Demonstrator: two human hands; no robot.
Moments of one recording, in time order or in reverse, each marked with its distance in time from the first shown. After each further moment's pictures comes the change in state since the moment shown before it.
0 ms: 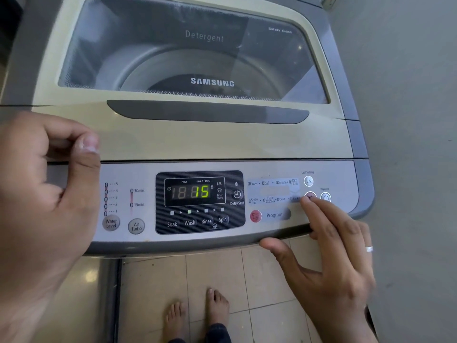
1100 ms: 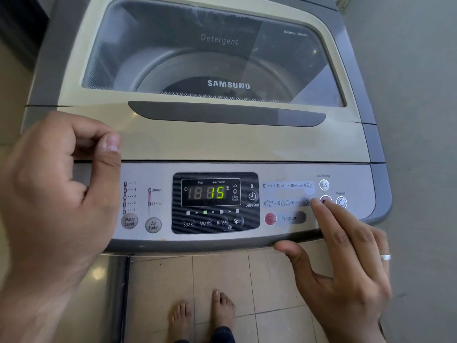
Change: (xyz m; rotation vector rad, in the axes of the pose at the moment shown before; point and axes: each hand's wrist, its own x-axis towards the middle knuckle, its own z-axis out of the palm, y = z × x) left_hand -0.008 0.025 -0.002 0.058 0.076 0.067; right_hand 0.000 -0.001 0.003 -0.074 0.027 -0.031
